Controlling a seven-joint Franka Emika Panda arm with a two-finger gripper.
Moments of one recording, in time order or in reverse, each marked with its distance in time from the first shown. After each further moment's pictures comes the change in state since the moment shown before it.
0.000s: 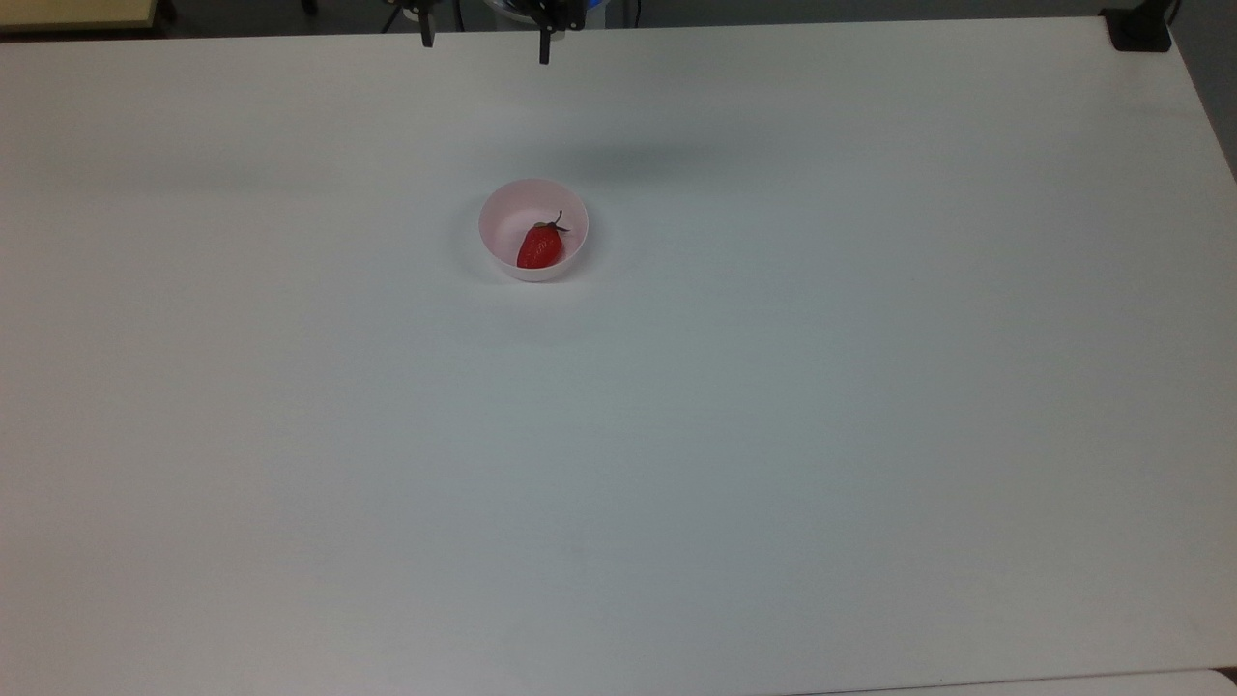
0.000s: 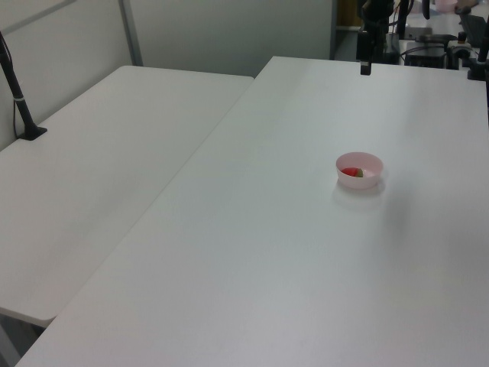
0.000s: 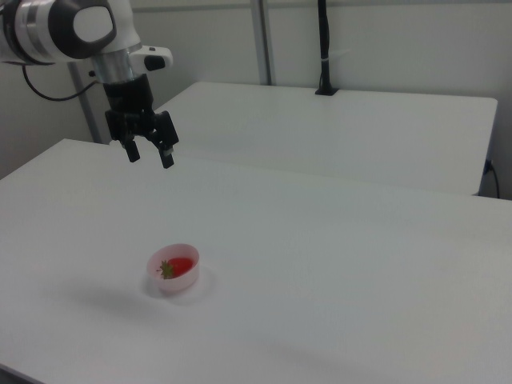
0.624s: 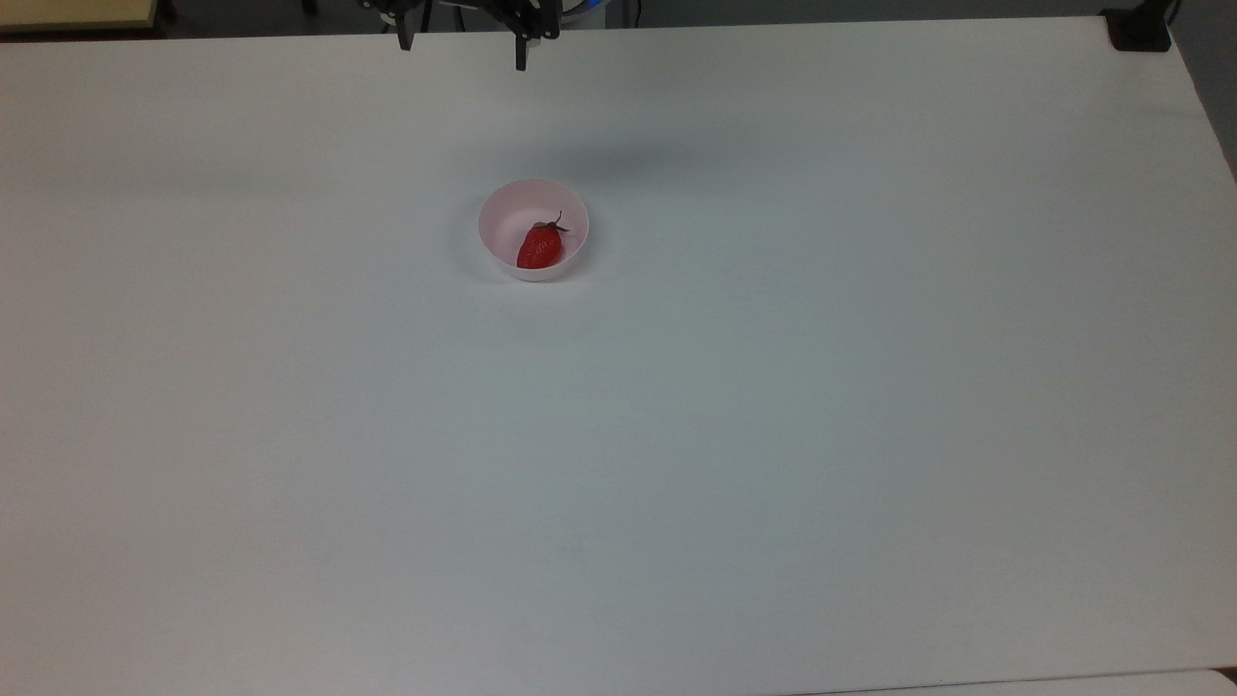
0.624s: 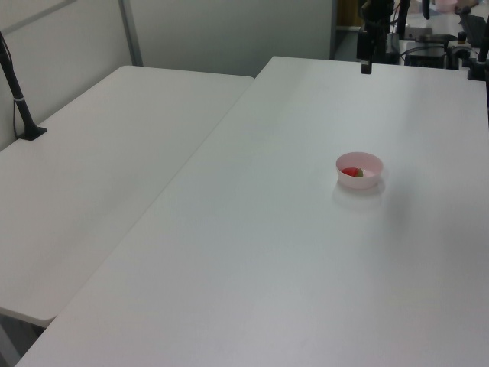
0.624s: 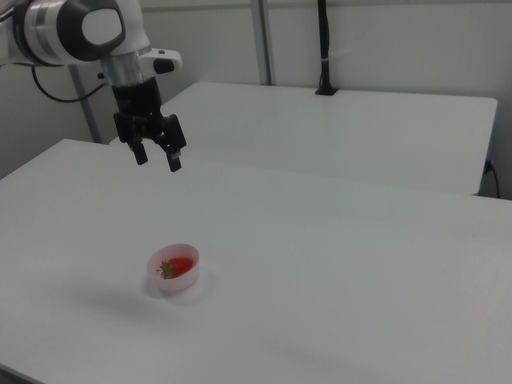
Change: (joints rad) arm -0.030 0.007 -0.001 0.000 0.000 0.000 -0.002
